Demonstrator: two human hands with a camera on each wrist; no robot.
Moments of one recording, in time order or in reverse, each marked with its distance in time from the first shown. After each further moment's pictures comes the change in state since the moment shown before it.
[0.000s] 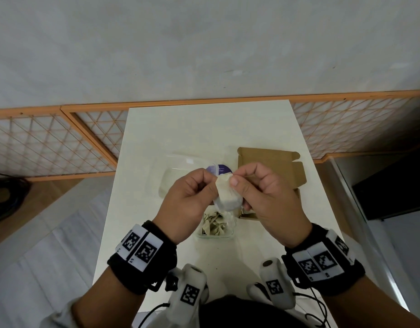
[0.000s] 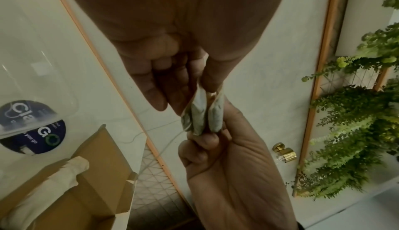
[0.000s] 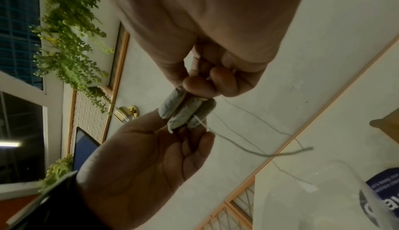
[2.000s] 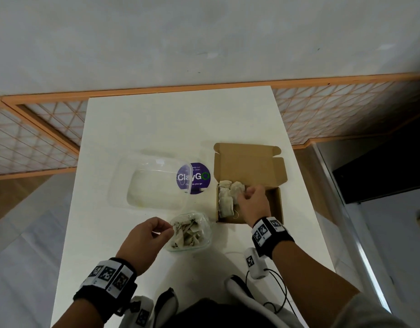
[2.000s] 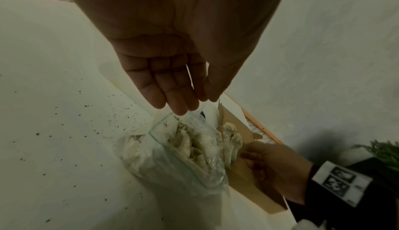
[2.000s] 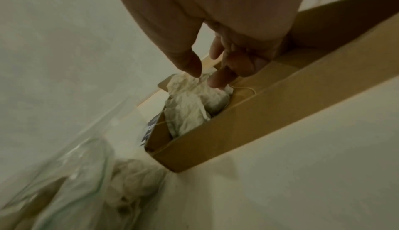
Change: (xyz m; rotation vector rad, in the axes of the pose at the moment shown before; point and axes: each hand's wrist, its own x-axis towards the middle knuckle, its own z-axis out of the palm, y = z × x) left_hand 0.018 -0.125 -0.047 0.711 0.087 -0.433; right_hand 0.067 0.212 -0.088 -0.480 0.436 0.613
